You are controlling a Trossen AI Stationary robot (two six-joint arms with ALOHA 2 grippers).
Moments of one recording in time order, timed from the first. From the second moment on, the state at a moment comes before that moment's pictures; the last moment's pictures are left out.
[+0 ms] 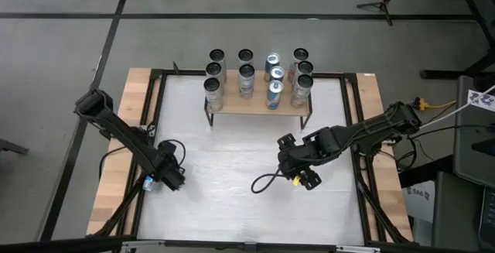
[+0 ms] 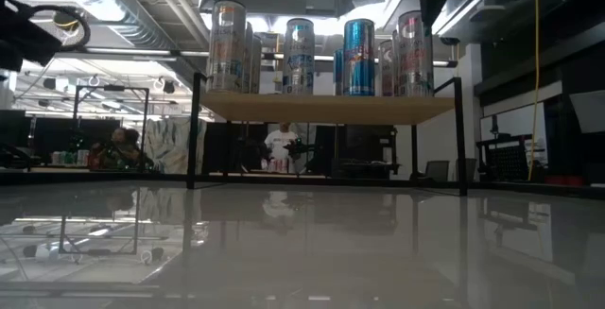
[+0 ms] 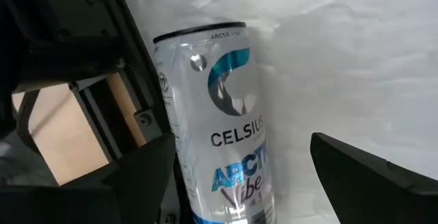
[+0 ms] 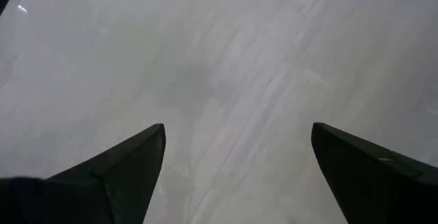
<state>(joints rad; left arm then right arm) -0.67 1.39 0.83 -1.29 0.02 -1.86 0.36 1.61 1.51 -1.14 0.02 -0.23</state>
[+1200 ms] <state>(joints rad) -0.67 1.66 0.83 -1.25 0.15 -1.95 0.36 1.61 1.51 -1.12 0.02 -0.23</state>
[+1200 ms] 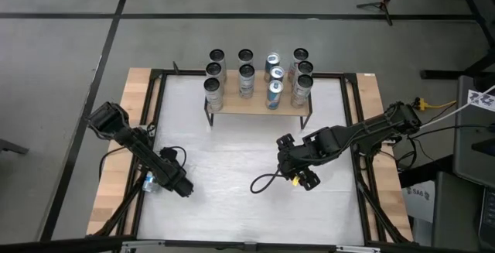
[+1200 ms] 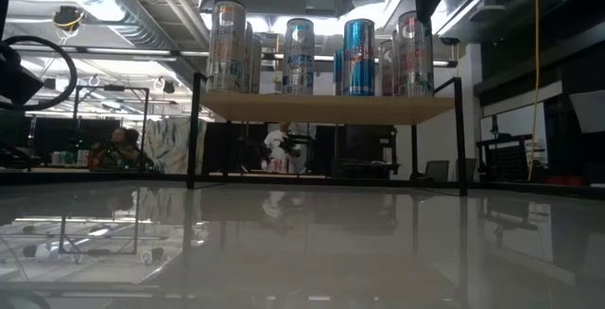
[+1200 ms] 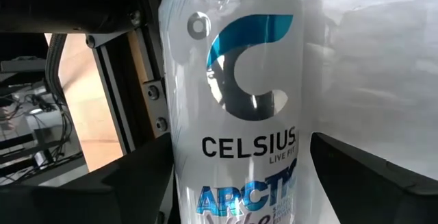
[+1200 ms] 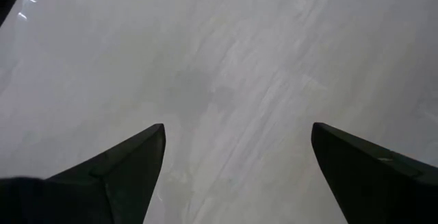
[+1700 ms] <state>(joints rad) -0.67 1.66 0.83 -1.24 0.14 -1.96 0.36 1.58 1.51 -1.18 0.02 -0.18</state>
